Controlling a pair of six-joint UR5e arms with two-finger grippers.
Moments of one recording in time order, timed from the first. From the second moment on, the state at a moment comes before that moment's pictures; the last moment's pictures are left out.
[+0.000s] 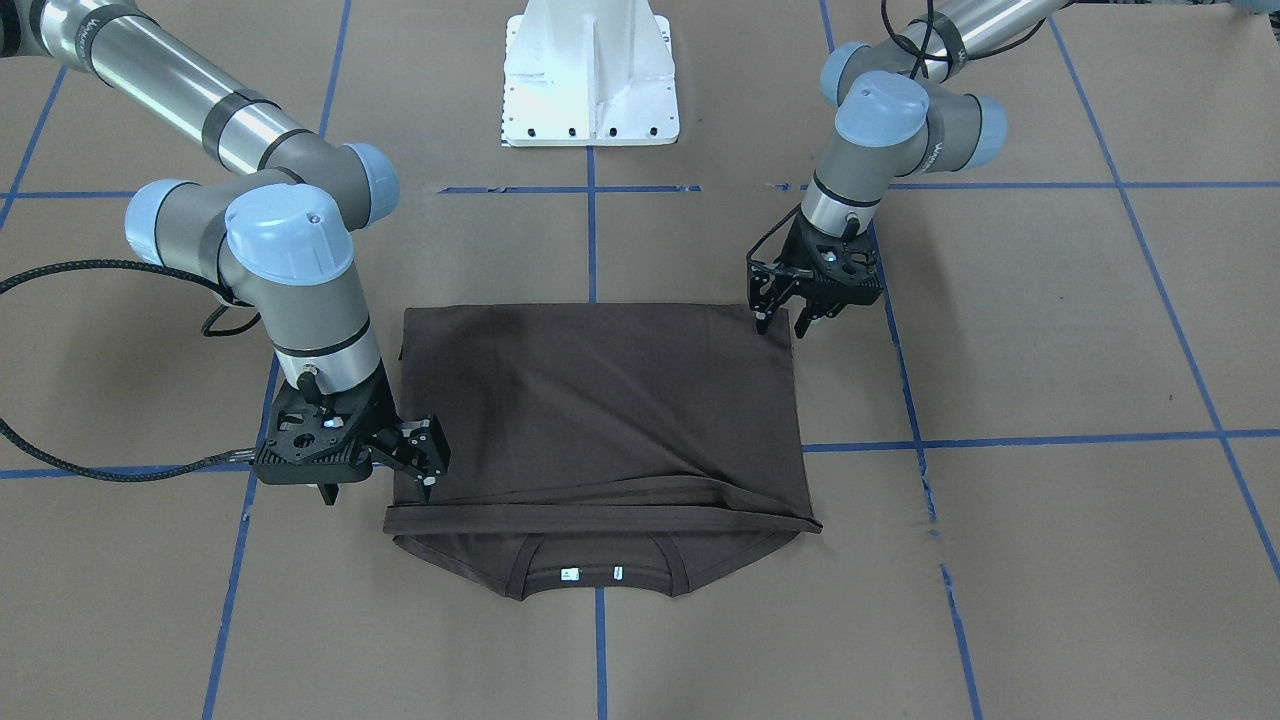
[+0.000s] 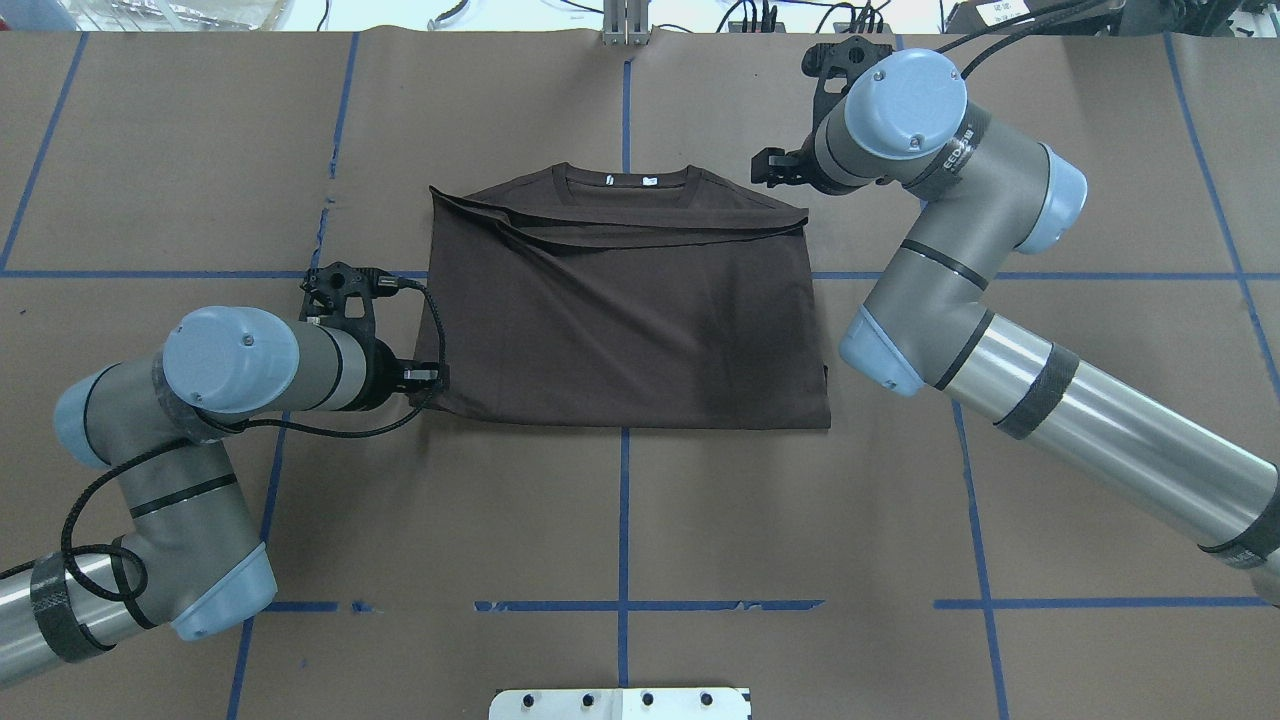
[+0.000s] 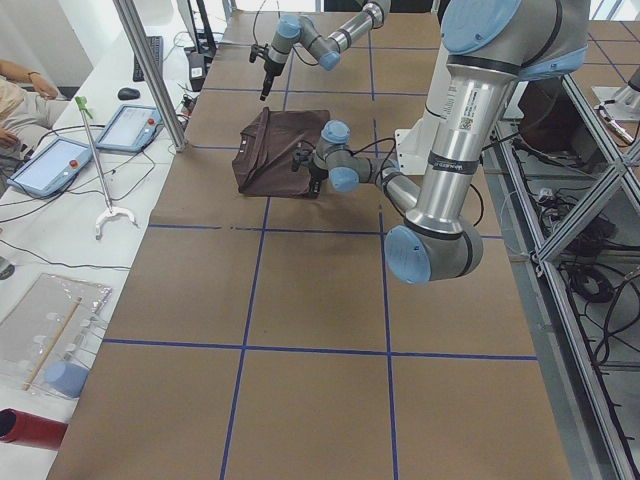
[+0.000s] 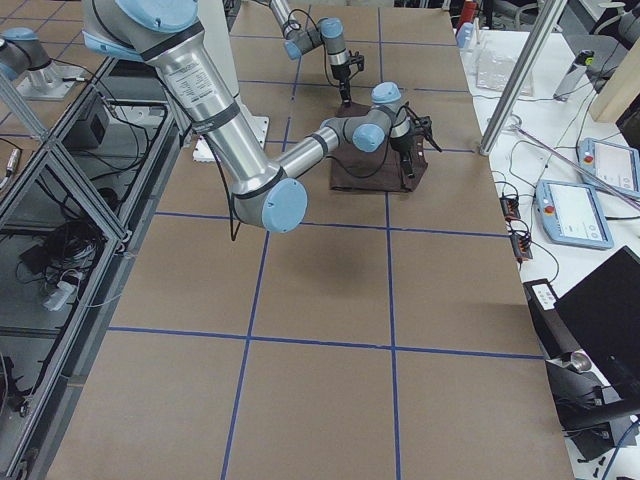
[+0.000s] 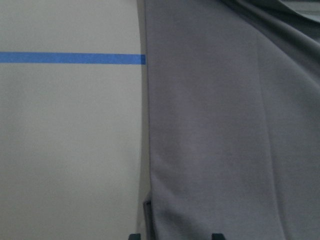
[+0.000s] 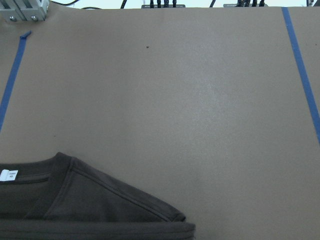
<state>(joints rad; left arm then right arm) -0.53 -1.88 -1.72 -2.09 -1.72 -1.21 0.78 -0.93 1.43 -1.23 1.70 1.06</state>
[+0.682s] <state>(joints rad) -0.50 -1.88 -1.73 -2.08 -1.72 -1.21 0.78 -0.93 1.43 -1.23 1.70 1.06</state>
